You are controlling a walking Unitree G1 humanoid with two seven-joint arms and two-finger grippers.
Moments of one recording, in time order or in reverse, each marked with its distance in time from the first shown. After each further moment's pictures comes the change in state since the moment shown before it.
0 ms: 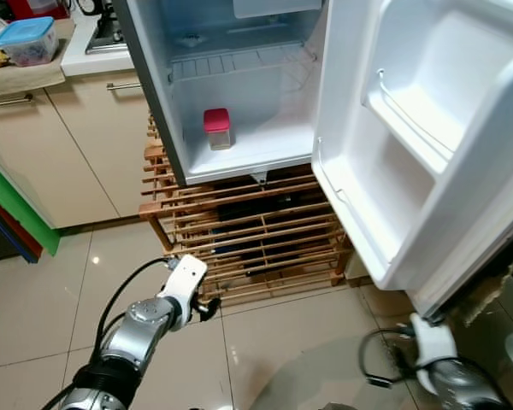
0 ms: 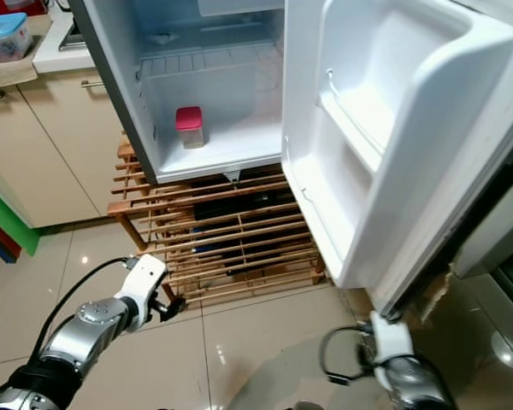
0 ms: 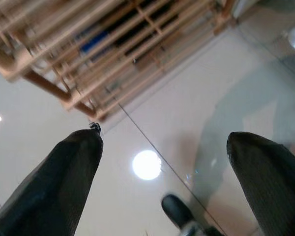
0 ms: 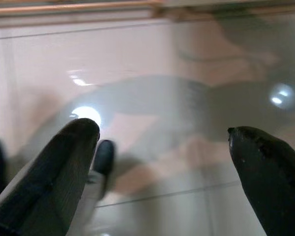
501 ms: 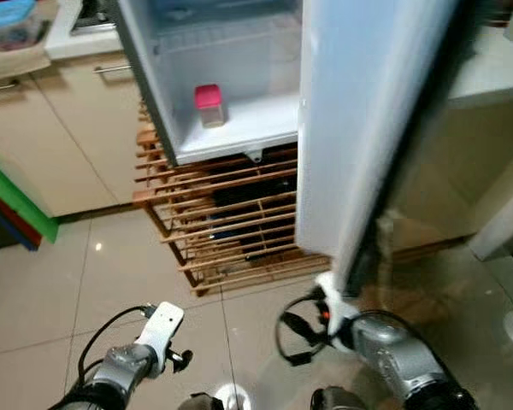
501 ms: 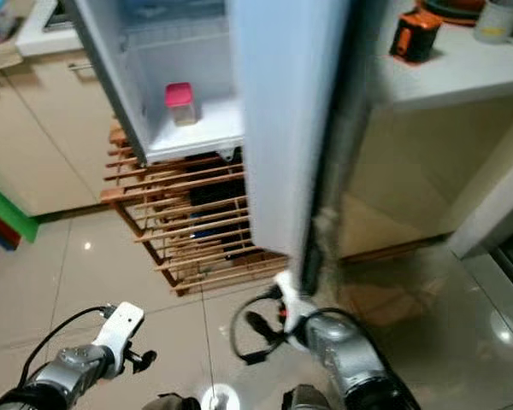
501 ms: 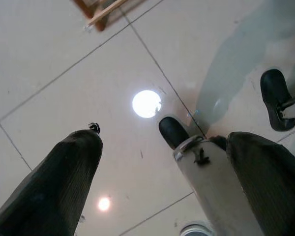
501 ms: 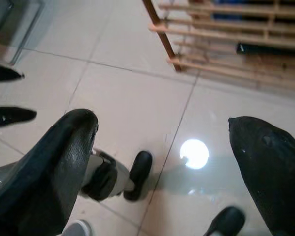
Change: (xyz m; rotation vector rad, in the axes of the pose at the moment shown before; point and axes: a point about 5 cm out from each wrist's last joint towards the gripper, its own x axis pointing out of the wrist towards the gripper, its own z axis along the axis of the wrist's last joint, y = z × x) left arm -0.007 0.003 -0.071 -0.066 0.217 0.053; right arm -0.038 0.103 0.090 -0.103 -0.238 0.636
